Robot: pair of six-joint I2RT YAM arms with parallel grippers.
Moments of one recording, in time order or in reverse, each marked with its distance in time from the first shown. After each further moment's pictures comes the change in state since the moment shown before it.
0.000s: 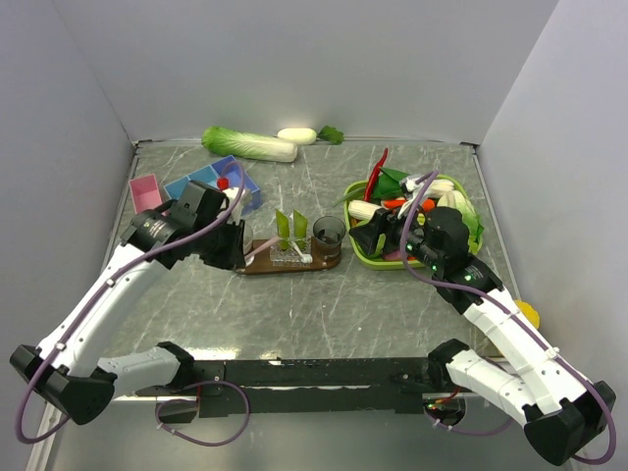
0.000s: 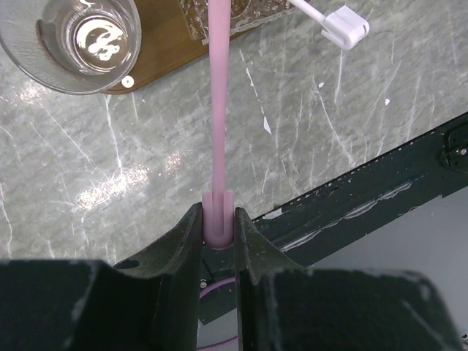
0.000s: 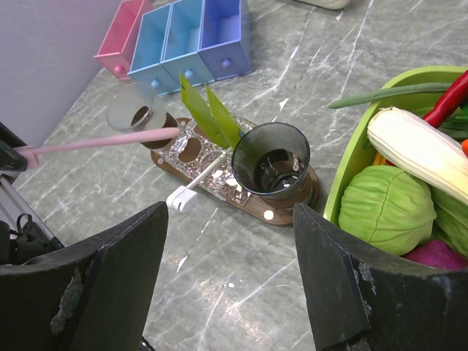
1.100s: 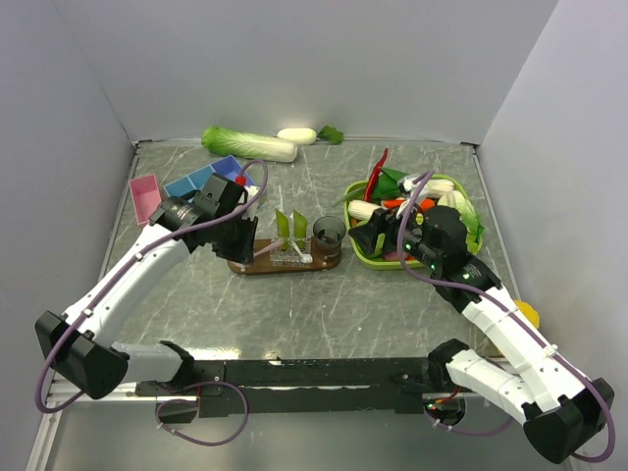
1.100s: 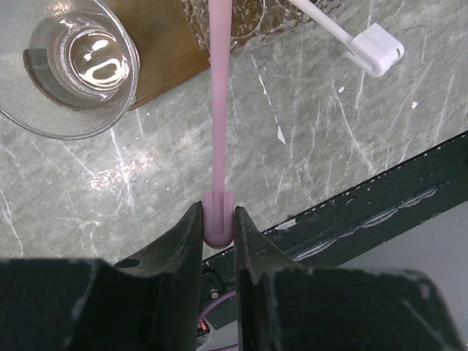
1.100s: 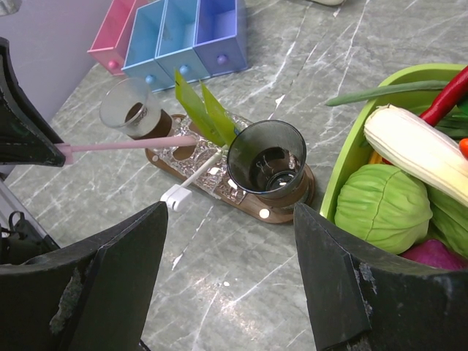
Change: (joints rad) left arm -0.008 0.153 0.006 0.049 -0.011 0.042; right arm 0.000 0.013 0.000 0.000 0.003 -0.015
